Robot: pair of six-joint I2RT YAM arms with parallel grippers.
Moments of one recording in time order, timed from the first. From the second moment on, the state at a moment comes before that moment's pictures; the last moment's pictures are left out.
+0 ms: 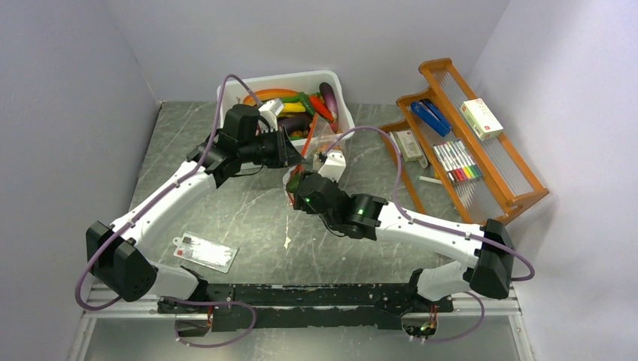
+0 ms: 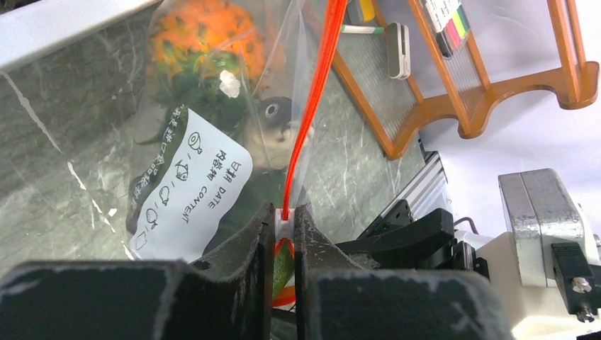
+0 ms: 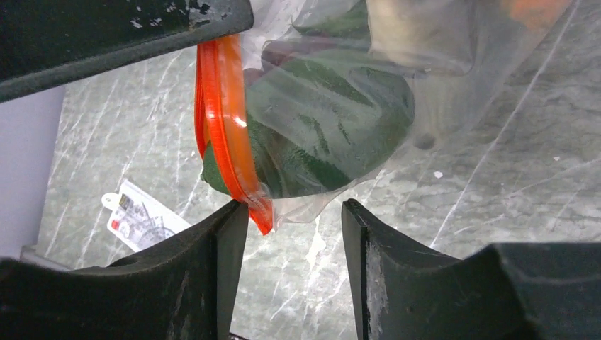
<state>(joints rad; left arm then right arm) -0.58 1.38 1.28 -0.41 0.37 -0.59 1.13 1.35 1.10 -0.40 0.60 0.86</state>
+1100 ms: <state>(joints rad) -0.57 1.38 1.29 -0.28 0.40 -0.64 0.97 1.16 1.12 -0.32 0.18 0.57</state>
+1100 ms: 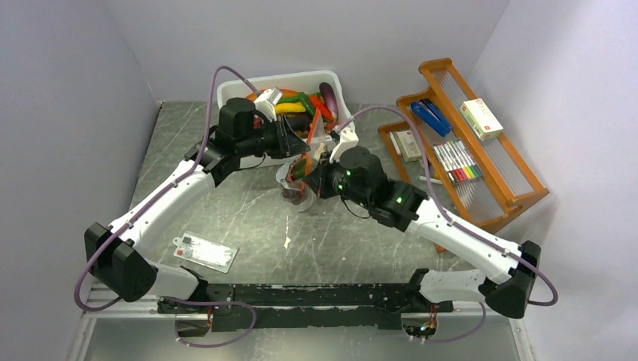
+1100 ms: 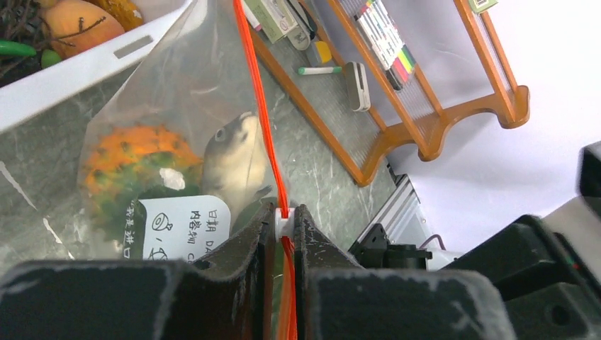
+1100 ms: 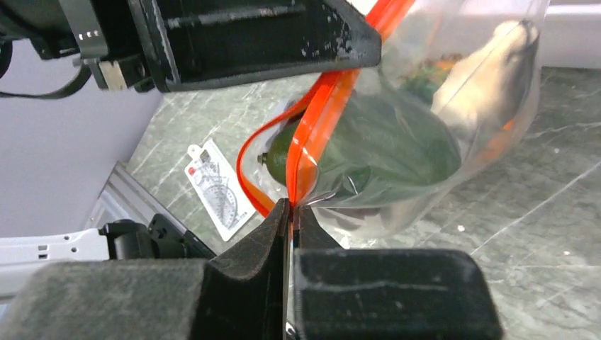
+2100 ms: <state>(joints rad) -0.58 1.44 1.32 -0.32 0.61 -0.38 0.83 1.14 1.27 -0.36 -0.02 0.24</state>
